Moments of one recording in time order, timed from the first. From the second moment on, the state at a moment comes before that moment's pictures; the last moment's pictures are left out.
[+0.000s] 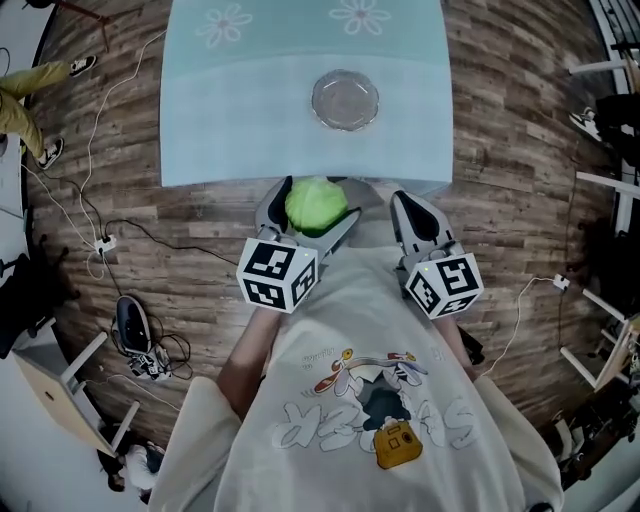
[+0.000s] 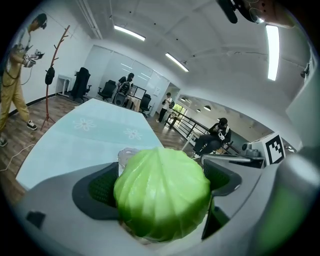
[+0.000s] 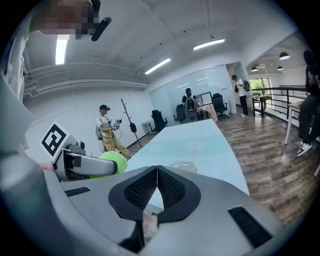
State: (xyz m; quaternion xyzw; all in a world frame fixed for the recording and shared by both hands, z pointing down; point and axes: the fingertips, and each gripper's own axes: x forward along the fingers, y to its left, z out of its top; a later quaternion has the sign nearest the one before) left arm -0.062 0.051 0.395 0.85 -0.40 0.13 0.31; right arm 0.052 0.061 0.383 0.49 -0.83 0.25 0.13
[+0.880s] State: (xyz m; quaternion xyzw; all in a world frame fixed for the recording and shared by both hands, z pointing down) left arm -0.026 -0.063 0.425 0.83 -0.43 0.18 0.30; right arm 0.062 -0.064 0.400 0.40 -0.87 0.23 0.17
